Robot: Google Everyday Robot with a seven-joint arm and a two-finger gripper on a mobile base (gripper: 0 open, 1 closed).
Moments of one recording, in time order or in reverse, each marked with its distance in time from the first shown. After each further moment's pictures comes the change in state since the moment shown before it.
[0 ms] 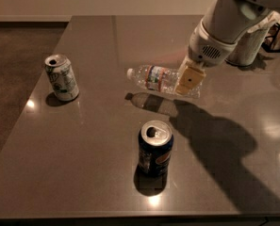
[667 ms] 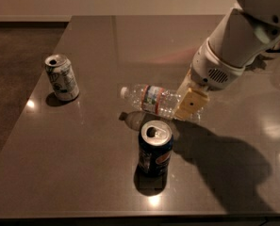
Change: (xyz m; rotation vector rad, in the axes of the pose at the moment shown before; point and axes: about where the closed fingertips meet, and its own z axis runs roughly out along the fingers) arm 0.011 0.068 0.001 -0.071 -0.047 0.009
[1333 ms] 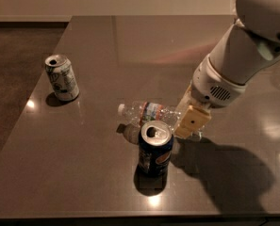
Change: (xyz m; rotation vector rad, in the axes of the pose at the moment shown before) arm 0.013 0.039 0.009 -0.065 0.007 0.013
